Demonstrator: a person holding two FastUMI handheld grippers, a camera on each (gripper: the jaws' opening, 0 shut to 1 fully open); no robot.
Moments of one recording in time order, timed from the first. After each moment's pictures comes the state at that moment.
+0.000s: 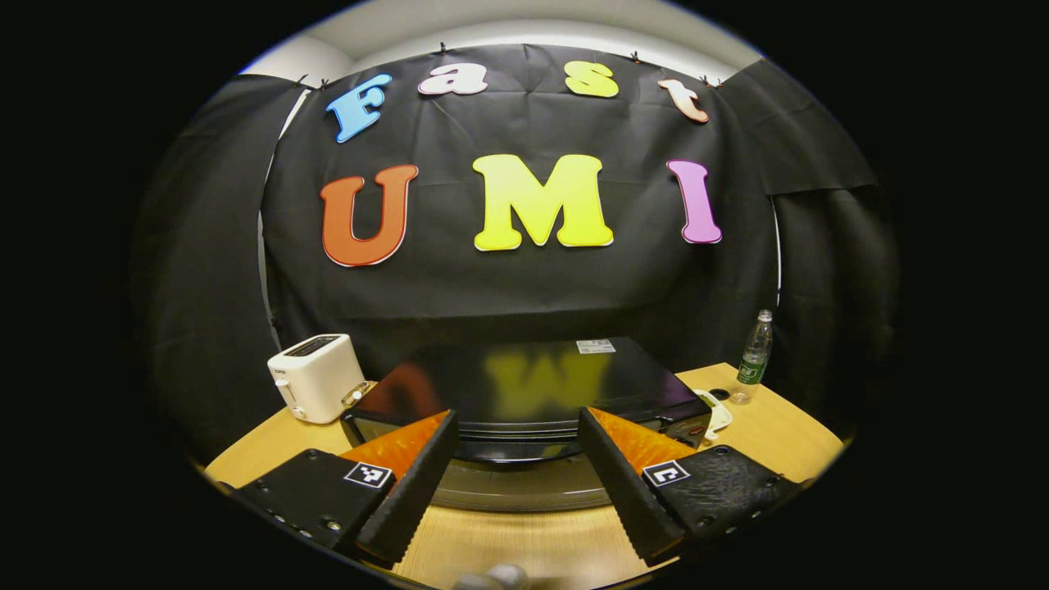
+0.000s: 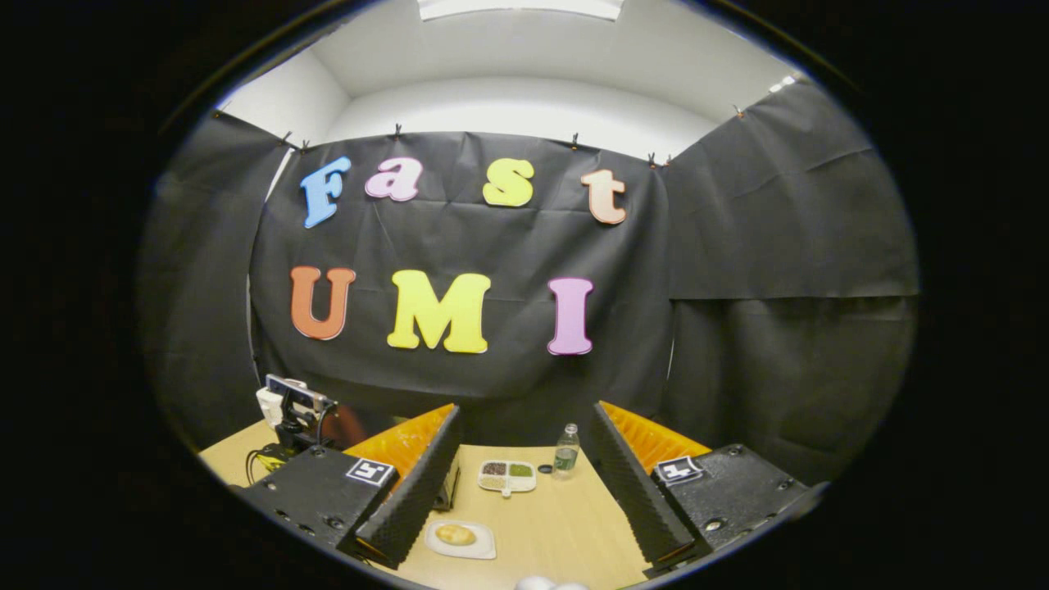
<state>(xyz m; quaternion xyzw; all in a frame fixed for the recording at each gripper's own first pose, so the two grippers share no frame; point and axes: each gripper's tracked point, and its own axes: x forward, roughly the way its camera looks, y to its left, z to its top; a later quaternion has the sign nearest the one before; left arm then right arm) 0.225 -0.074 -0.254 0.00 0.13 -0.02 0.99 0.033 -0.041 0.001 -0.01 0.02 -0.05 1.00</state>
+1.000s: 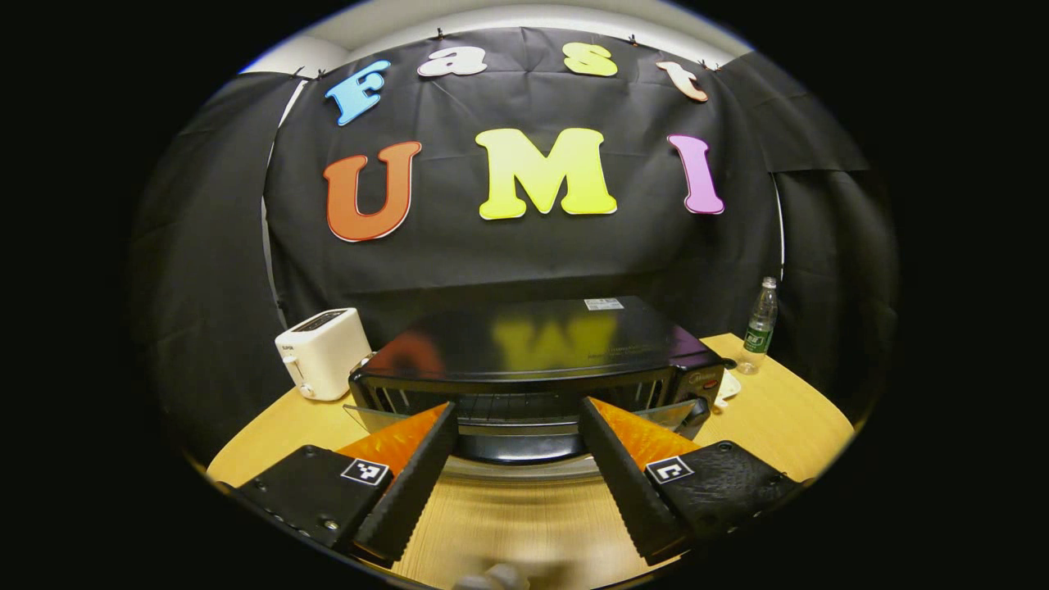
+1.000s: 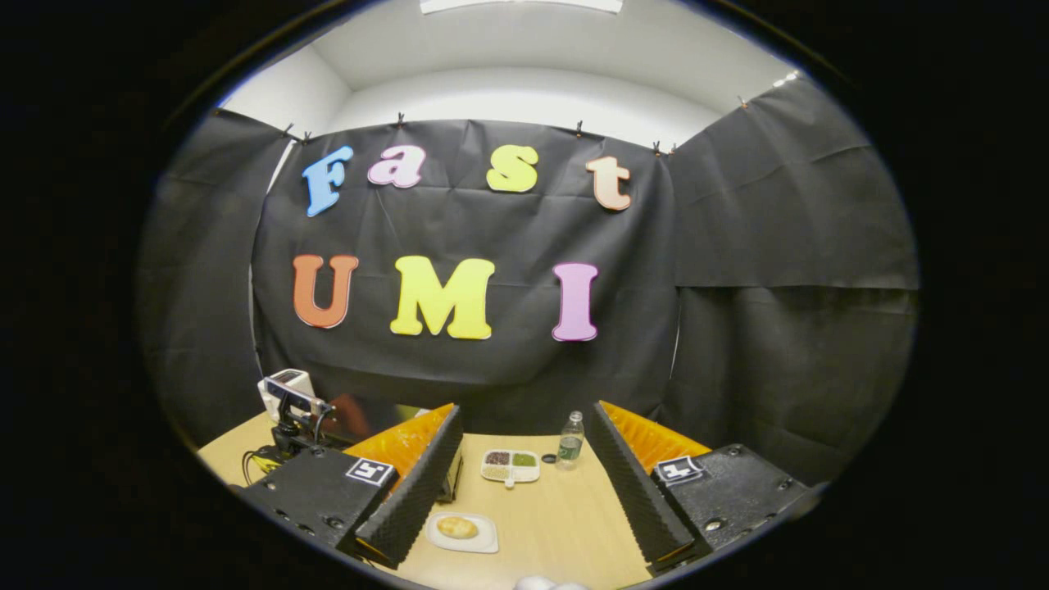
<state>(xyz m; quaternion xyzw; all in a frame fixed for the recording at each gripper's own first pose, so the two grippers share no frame) 0.184 -0.066 -0.280 0.00 0.16 -0.02 0.99 0.034 -0.034 -0.017 0.00 0.04 -0.04 1.00</state>
